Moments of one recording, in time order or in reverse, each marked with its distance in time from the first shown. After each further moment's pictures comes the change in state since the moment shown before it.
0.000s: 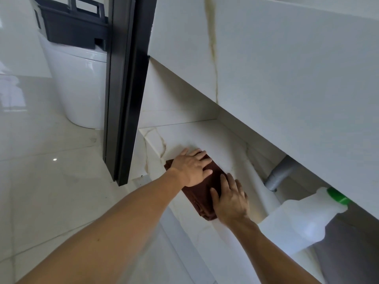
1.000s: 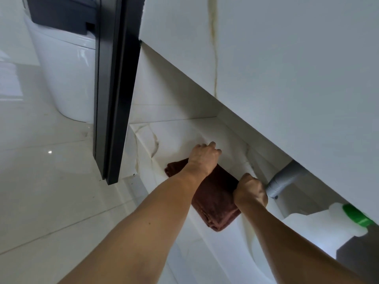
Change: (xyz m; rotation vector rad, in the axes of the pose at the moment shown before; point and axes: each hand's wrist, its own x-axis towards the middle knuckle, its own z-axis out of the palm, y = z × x) left_hand 0.068 0.038 -0.006 -0.030 0.248 -0.018; right_hand 0.065 0.027 -0.032 -0.136 0.001 0.289
